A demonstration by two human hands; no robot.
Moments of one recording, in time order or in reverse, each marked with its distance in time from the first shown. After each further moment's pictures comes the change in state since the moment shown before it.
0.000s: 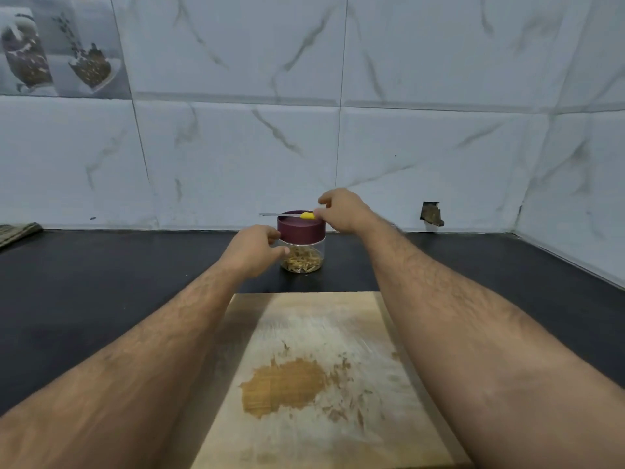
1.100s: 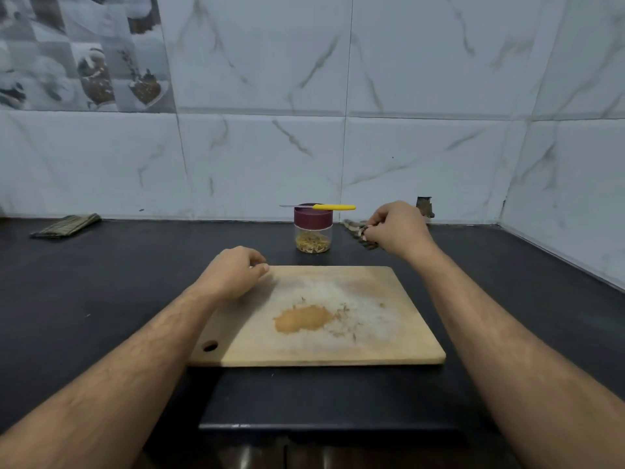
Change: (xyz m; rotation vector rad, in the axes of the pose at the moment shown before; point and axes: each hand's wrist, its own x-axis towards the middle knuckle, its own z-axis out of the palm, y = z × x) left_hand -0.128 -0.012 -0.048 0.188 -0.046 -0.065; right_hand -0.175 -0.007 -0.069 0.087 0.175 0.097
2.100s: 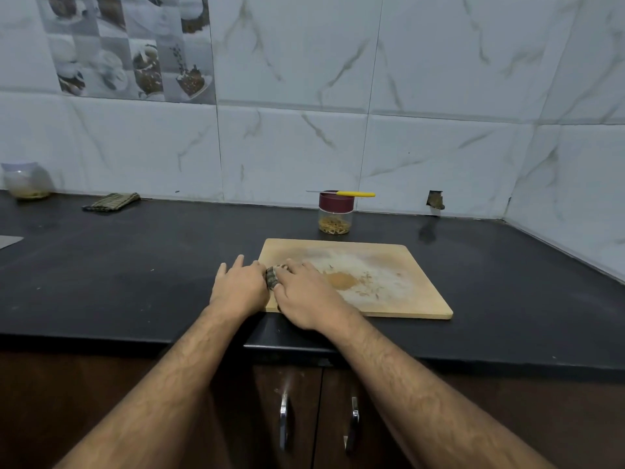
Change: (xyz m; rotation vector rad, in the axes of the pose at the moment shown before) left_hand -0.097 -0.040 0.018 0.266 0.007 -0.123; right_hand -0.161 -0.105 0.129 -0.287 -0.405 -0.407
